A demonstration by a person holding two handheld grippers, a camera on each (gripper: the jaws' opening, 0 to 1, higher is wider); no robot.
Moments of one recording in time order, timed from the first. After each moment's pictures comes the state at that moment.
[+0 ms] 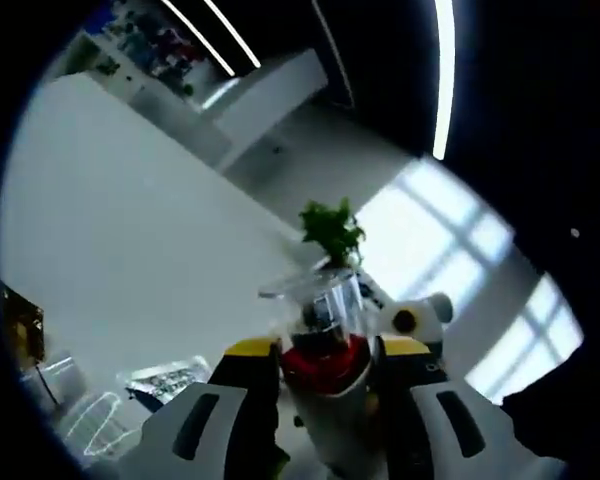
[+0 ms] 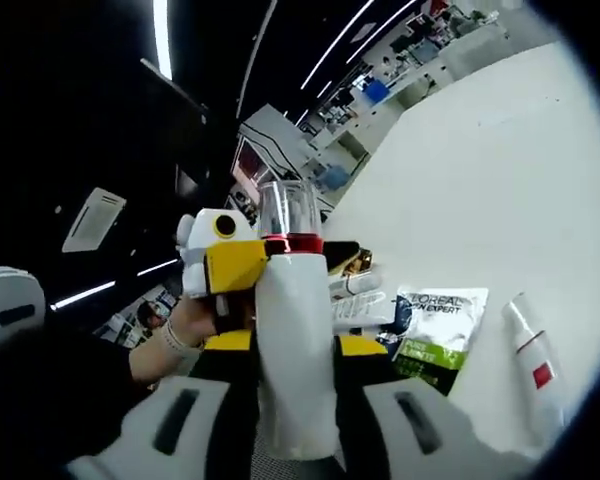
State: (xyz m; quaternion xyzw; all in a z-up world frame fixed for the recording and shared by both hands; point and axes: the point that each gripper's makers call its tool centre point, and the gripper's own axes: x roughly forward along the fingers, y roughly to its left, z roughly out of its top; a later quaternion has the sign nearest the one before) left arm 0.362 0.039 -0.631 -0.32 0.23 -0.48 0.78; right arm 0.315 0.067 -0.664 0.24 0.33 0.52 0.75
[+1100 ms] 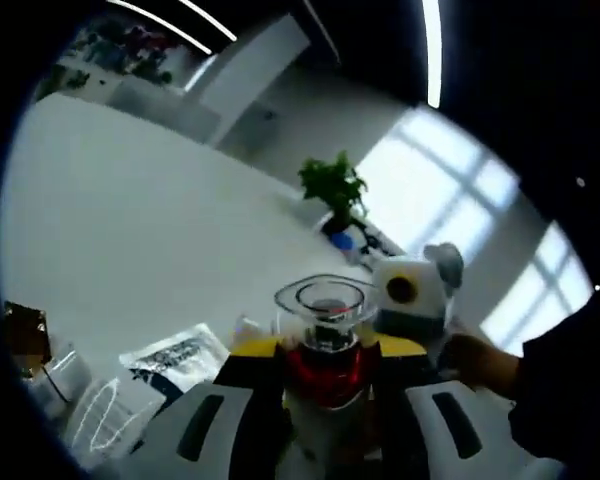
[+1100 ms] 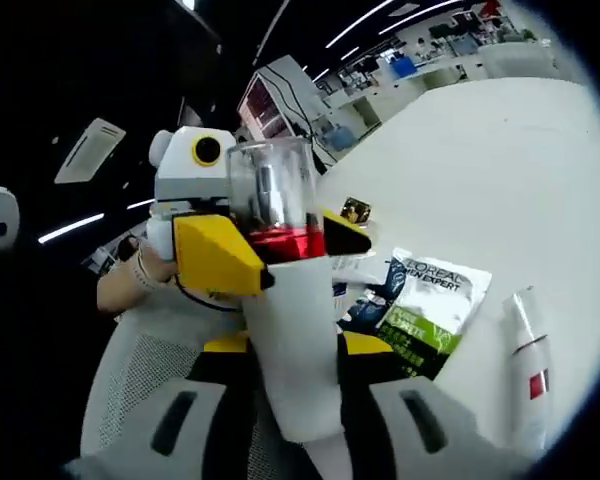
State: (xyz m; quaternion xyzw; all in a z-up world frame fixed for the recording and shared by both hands) left arm 0.332 0.024 -0.660 -0.21 0.29 -0.51 0.78; right arm 0.289 0.070 -0.716 0.08 0.37 0.55 0.74
